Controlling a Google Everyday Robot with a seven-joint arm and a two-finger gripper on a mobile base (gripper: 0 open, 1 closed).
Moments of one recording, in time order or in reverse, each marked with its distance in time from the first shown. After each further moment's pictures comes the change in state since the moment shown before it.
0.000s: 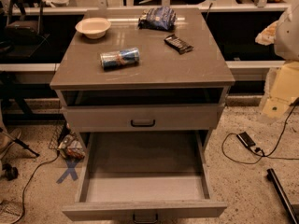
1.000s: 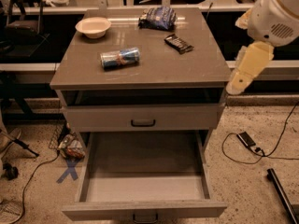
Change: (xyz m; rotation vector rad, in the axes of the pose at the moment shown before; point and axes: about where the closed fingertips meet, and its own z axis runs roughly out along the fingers) arm -0.032 -0.064 0.027 0.064 -0.117 0.030
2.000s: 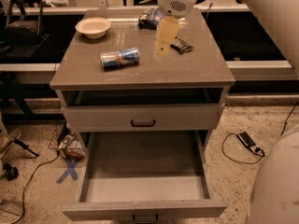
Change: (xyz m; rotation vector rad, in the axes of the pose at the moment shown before) arm -0.175 -0.078 0.101 -0.036 -0.076 -0.212
